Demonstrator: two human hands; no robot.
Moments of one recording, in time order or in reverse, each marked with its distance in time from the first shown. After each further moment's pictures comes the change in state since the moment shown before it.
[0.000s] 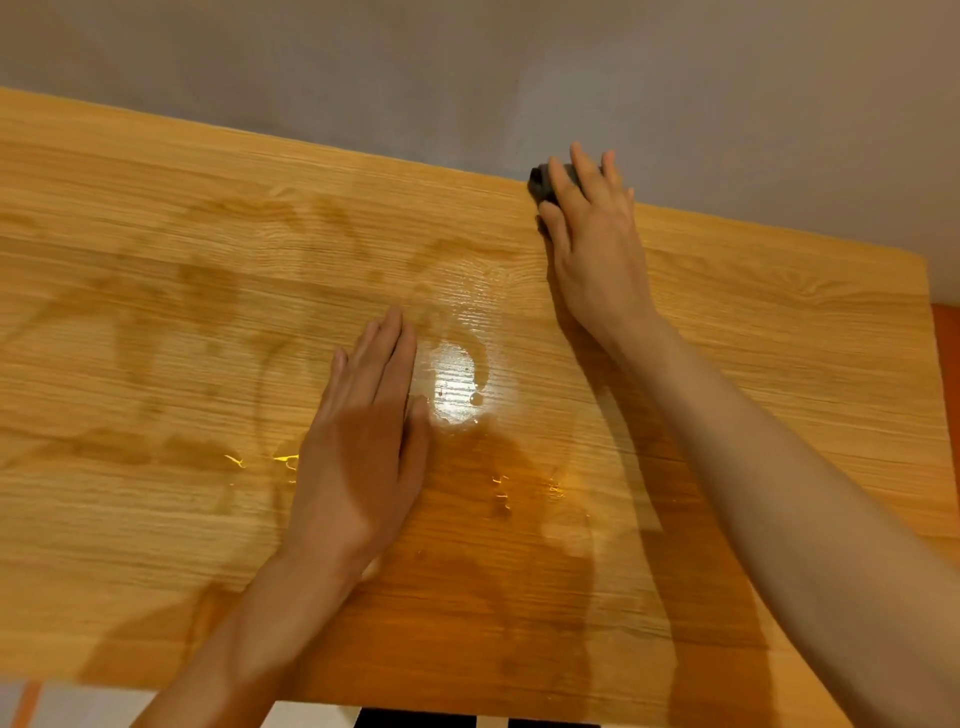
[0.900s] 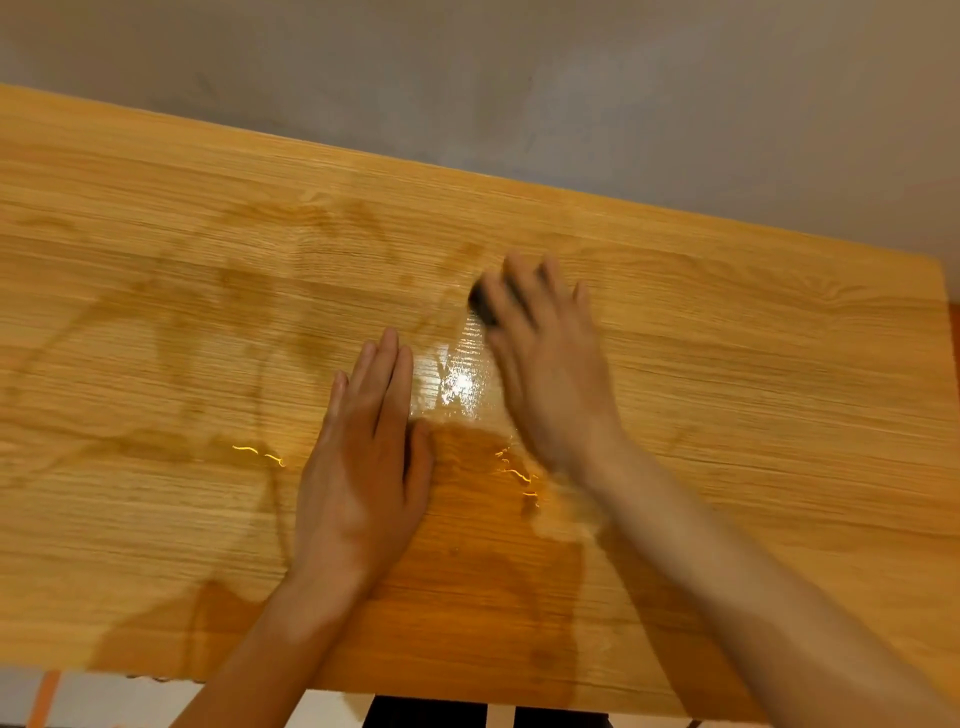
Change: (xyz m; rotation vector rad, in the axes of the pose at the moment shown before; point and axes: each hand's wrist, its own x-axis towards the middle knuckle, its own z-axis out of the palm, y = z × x) left_hand -0.018 -0.020 -0.005 0.051 0.014 0.009; right_hand -0.096 -0.053 0.013 -0.187 -0.097 -0.211
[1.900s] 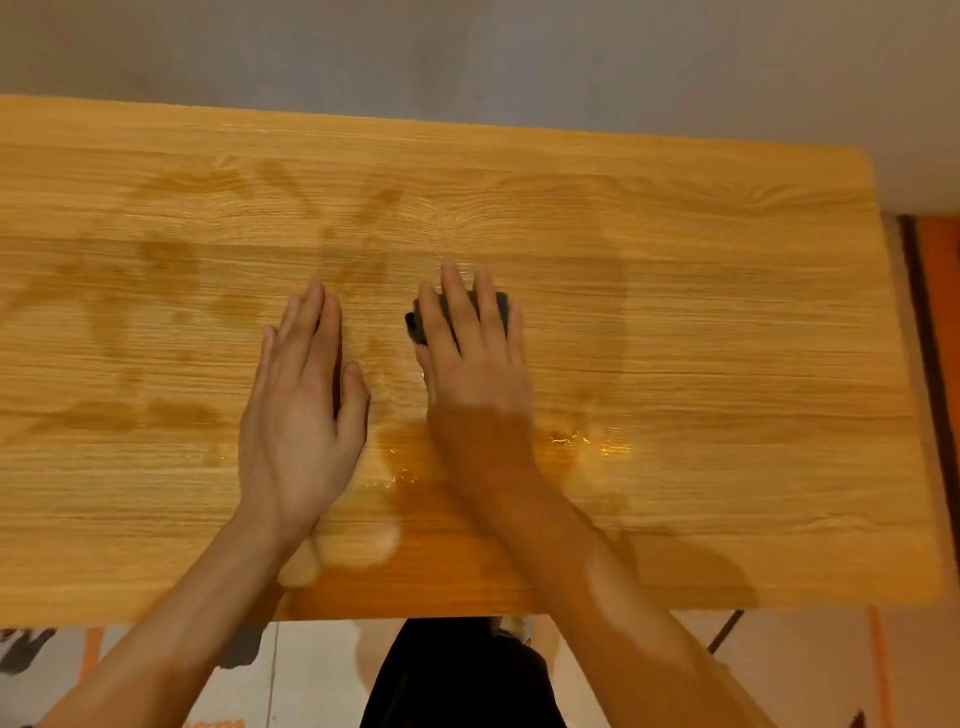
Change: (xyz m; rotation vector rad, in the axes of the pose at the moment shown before) left_hand -0.002 0.006 -0.003 0.041 0.013 -0.017; right_hand -0.066 -0.040 0.017 -0.040 0.169 0.164
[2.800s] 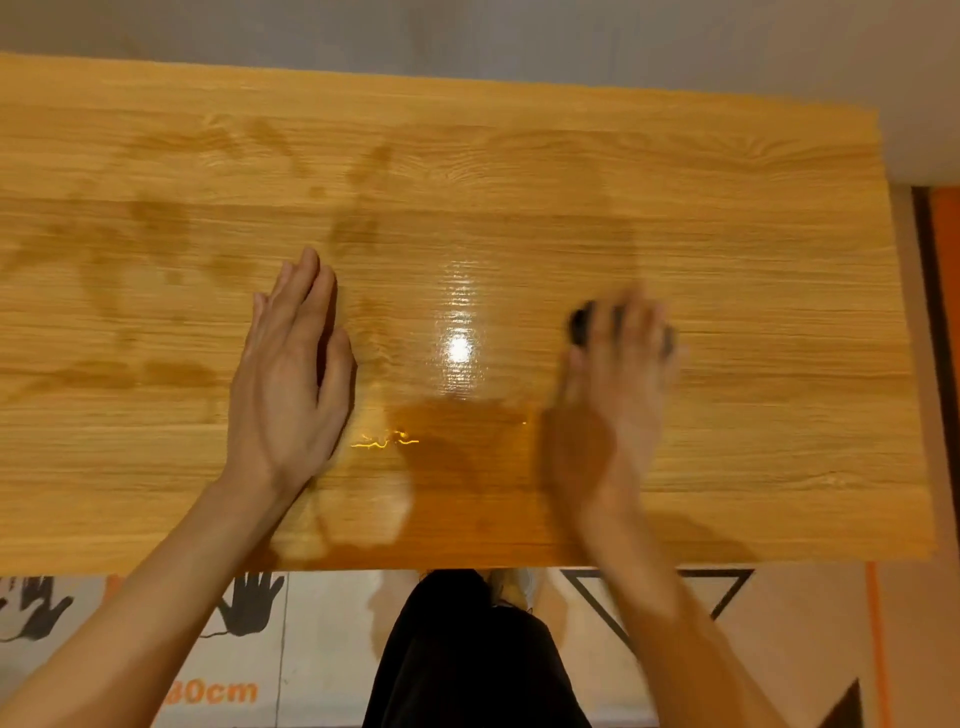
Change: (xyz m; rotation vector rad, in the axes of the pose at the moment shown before) left_hand -0.007 -0.003 -0.007 -0.087 -0.021 0.026; right_hand -0.056 0.057 -0.043 -0.058 0.043 0.449
